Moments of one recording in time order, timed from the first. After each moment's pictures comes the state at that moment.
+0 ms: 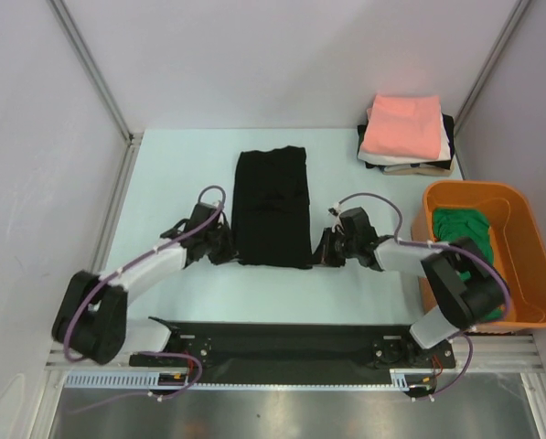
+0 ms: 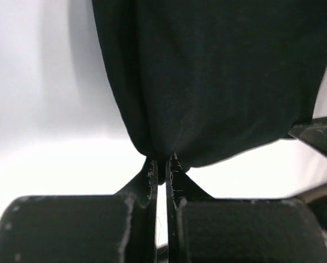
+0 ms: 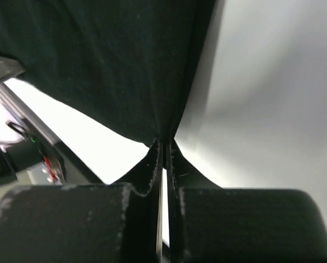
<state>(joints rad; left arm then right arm) -0.40 1.36 0.70 -0.32 0.17 -0.69 0.51 1.61 0.65 0.15 -0.45 0.70</state>
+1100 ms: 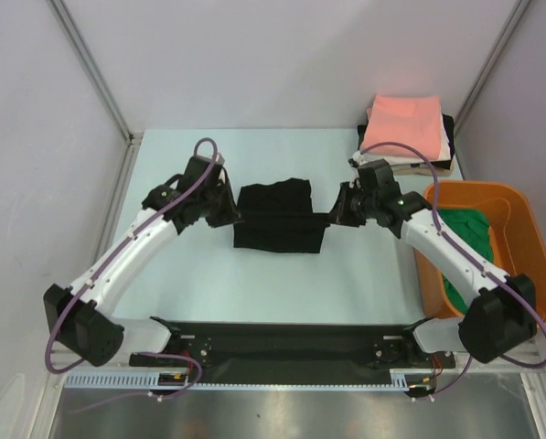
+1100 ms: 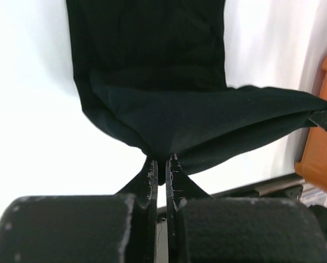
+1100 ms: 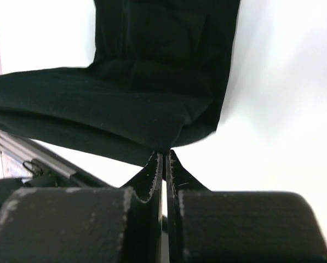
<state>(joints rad) -0.50 1.28 1.24 -0.83 0.03 -0.68 0.45 1.32 1.10 -0.55 -0.23 0.54</state>
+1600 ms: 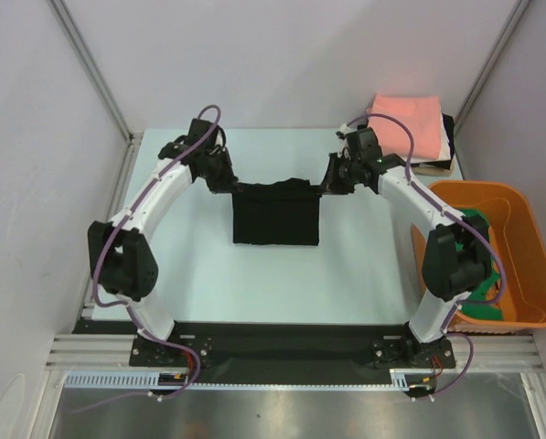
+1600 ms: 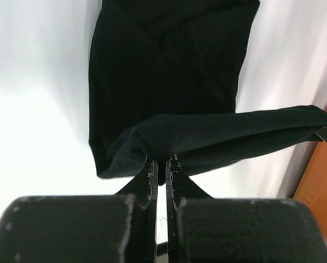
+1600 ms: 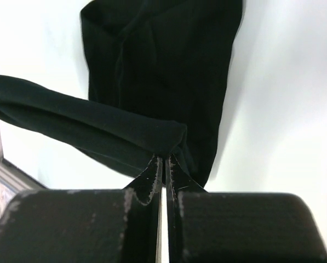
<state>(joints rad) -0.30 1.69 1.55 -0.82 0.16 -0.57 0.36 1.71 1.44 -0.54 -0.30 0.45</state>
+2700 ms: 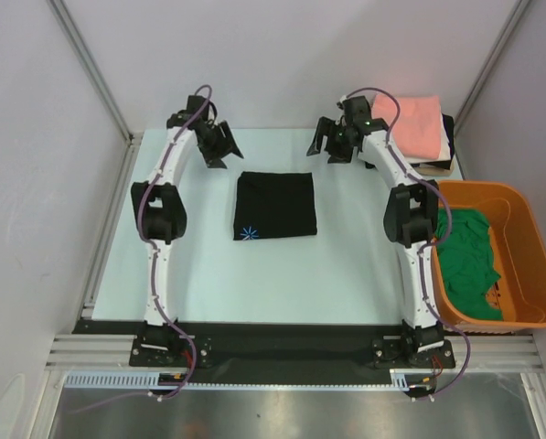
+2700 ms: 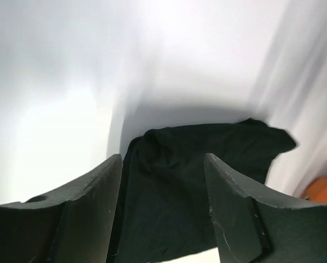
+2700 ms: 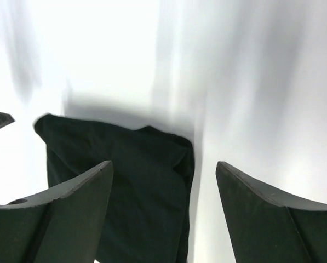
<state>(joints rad) -0.14 2.45 2.37 -0.97 0.28 -0.55 0.26 2.40 2.27 -0.71 -0.33 0.44</state>
